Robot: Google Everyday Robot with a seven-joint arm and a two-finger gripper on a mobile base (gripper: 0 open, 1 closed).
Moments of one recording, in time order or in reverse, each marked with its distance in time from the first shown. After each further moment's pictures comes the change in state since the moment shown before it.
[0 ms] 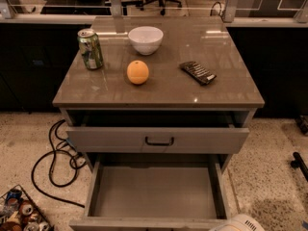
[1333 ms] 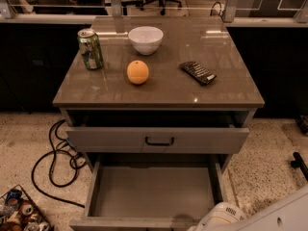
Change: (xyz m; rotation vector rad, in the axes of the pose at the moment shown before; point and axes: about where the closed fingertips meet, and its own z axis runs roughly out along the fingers) arm 0.007 -0.013 0.034 -0.046 0.042 0.015
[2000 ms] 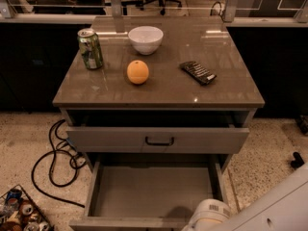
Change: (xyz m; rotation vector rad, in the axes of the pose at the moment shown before) arm -0.002 -0.005 0.015 0.000 0.058 -0.009
